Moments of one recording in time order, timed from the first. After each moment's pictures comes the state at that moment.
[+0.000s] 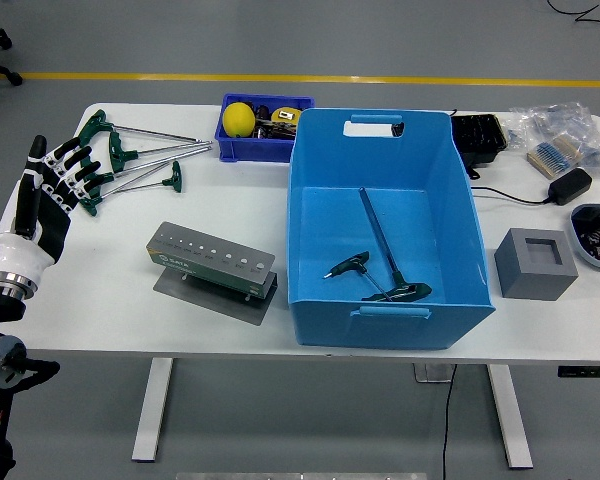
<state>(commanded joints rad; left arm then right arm) -0.06 0.10 -1.62 -1.39 0.98 -0.09 -0.06 0.19 -0.21 0.02 0.22 0.14 -0.18 -0.04</state>
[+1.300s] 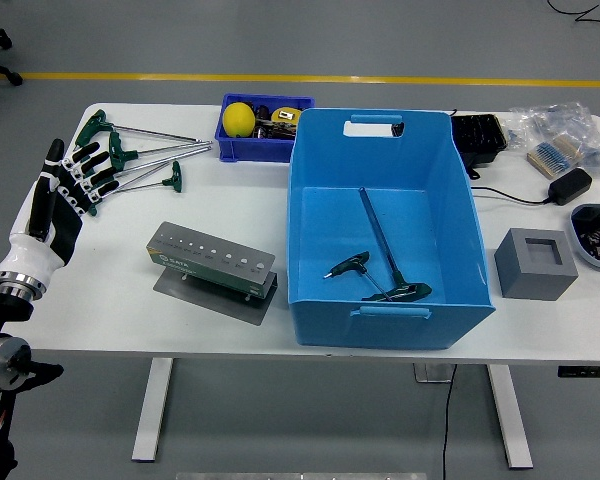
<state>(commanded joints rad) -0.06 0.09 -1.61 -1.39 1.05 -0.12 -0.05 0.18 -0.20 0.02 0.22 0.13 -0.18 -0.05</state>
